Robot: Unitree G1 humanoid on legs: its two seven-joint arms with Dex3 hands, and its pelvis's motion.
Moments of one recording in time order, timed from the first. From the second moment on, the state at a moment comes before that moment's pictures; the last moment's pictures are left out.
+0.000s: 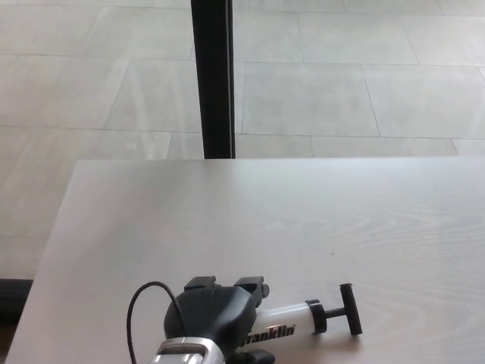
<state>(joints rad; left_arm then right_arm) -0.33 0.34 -0.87 -0.13 0.80 0.81 -0.16 -0.59 -0.62 -0.22 0.46 0.11 0.05 0.12</state>
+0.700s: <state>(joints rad) -0.42 0.19 -0.93 0.10 0.96 0.75 -0.07 -0.60 -0.61 -0.24 0.44 0.07 0.04 0.10</state>
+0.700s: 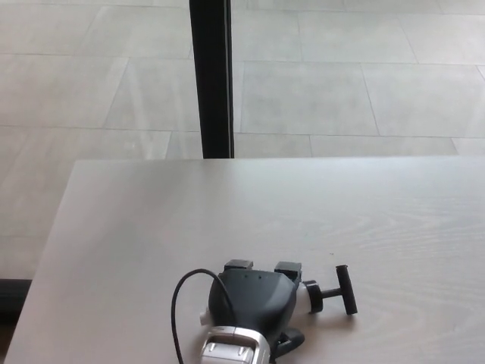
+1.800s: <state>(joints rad) -0.27 0.24 -0.74 0.07 1.08 0.62 -0.05 -0.57 -0.61 -0.26 0.42 0.03 0.03 0.08</state>
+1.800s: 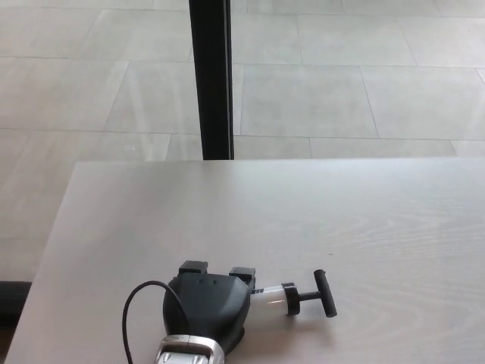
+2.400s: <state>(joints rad) -0.21 0.22 -0.62 0.11 1.03 0.44 0.09 -0.56 -0.61 -0.26 0.41 0.03 0.03 0.08</state>
